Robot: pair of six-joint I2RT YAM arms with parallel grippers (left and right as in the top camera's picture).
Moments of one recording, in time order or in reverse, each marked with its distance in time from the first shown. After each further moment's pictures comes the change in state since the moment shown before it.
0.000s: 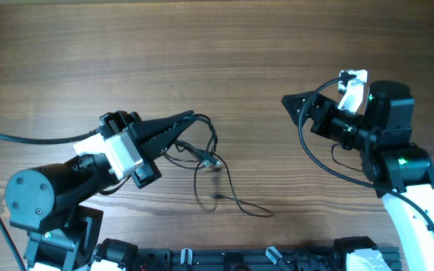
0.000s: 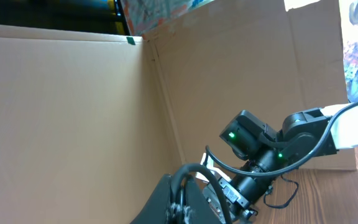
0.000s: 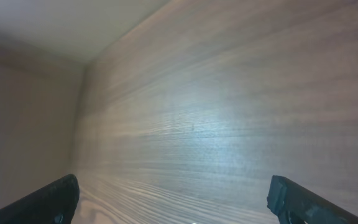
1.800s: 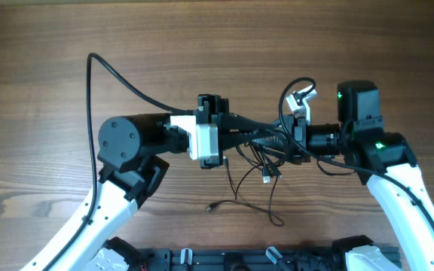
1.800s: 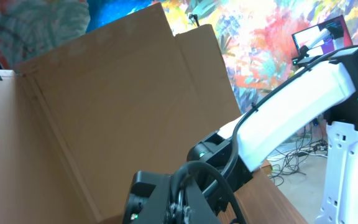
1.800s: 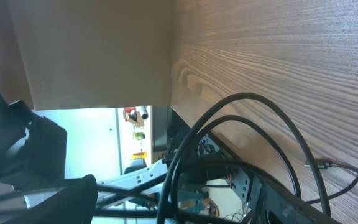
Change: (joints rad) left arm -0.325 0.421 0.000 0.556 0.189 -0.039; right arm 0.105 0.122 0.000 -0.126 -0.602 0.077
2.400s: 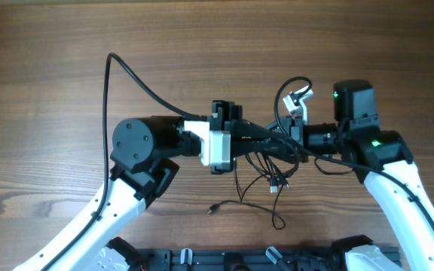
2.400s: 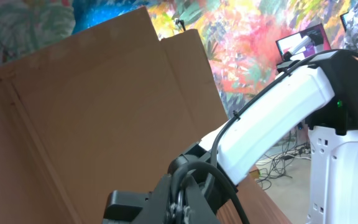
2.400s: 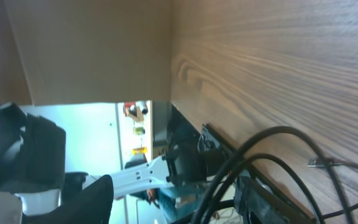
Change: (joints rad) left arm -0.063 0.037 0.000 0.040 -0.007 0.000; right arm 0.028 0.014 0.000 0.003 0.000 0.001
